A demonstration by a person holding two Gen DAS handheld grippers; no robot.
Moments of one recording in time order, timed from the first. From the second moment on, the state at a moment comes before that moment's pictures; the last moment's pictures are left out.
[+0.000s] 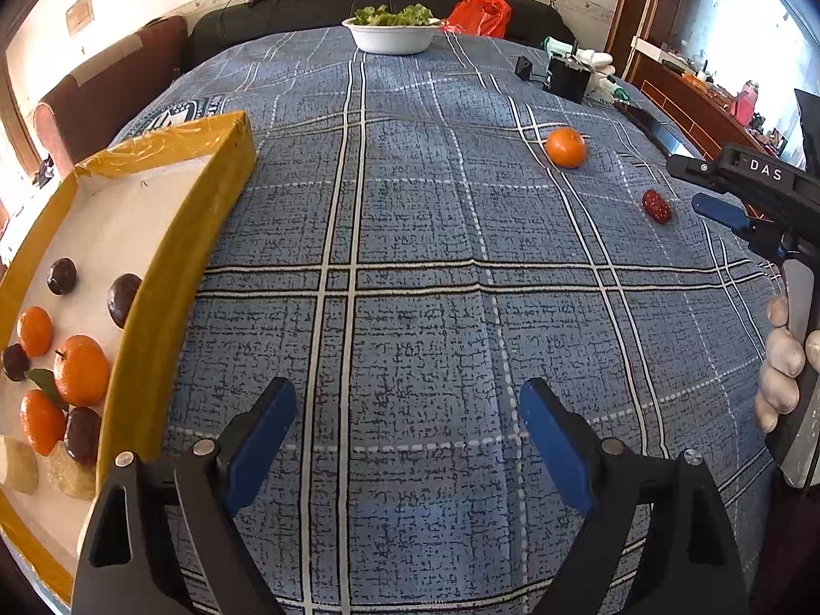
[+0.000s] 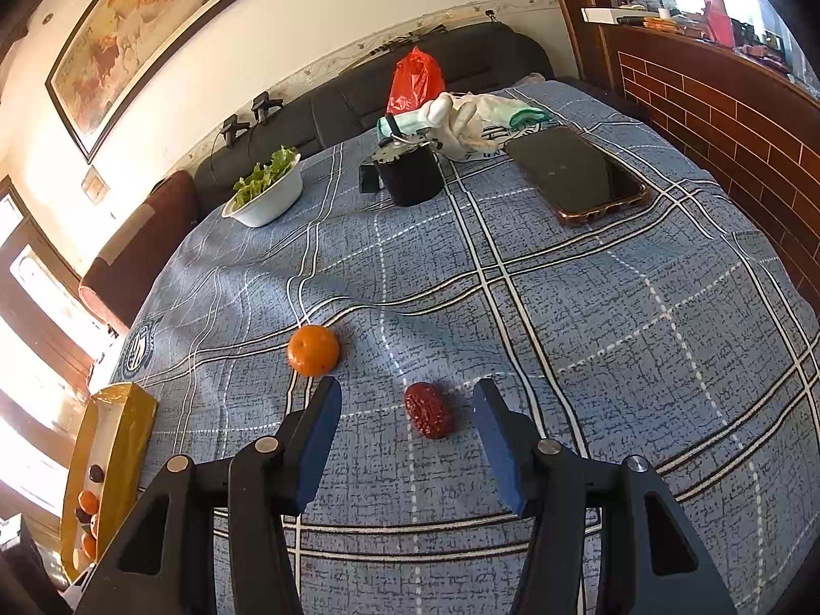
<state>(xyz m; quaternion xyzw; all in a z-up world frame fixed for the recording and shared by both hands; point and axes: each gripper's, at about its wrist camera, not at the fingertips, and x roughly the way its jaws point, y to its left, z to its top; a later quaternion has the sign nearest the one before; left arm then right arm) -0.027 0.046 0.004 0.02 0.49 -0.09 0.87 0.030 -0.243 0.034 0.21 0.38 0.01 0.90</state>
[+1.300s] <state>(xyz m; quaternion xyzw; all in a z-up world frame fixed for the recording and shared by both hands) -0.011 0.036 0.010 -0.03 0.51 -0.09 0.86 0.048 -0.213 0.009 0.09 0.42 0.01 0.90</state>
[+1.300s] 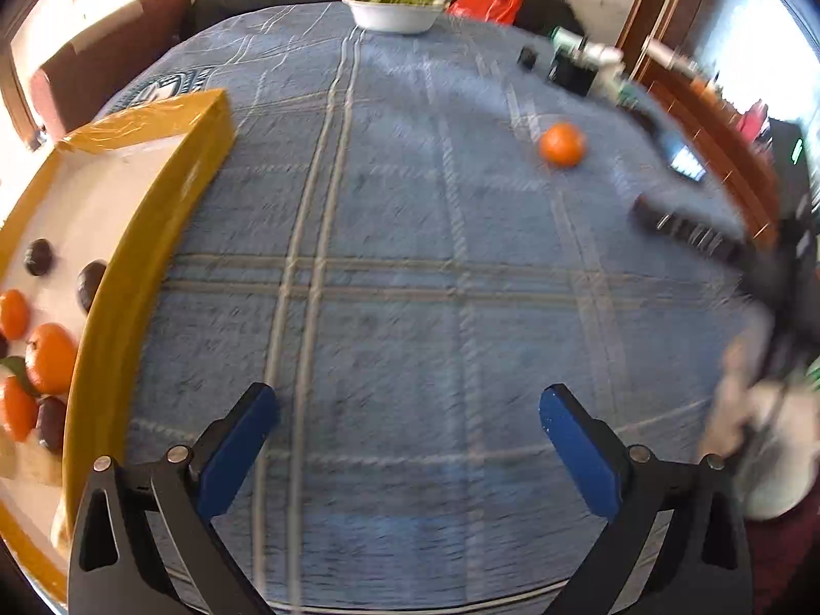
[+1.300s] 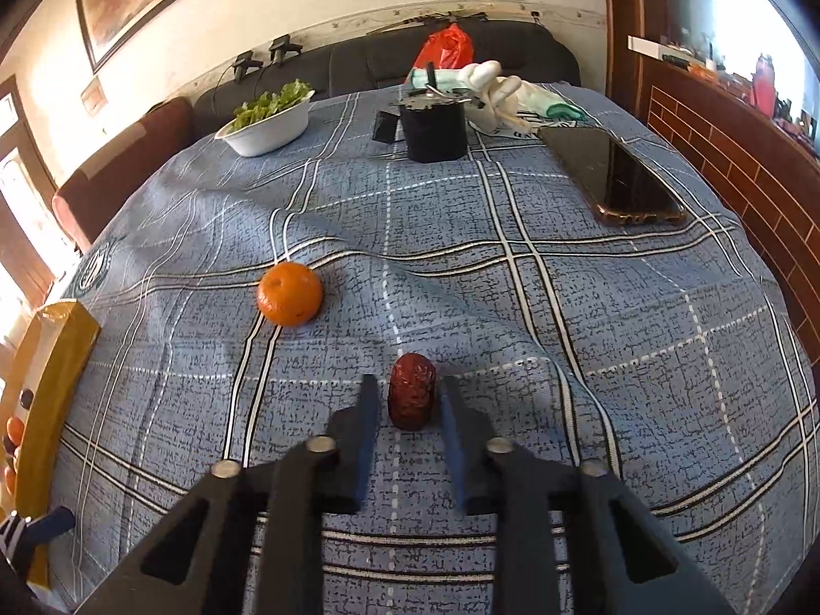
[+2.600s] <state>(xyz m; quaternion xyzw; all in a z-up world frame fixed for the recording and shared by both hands) 0.121 -0.084 0.018 0.03 0.46 -0.18 0.87 0.039 -0.270 0.018 0.28 0.39 0.07 0.87</state>
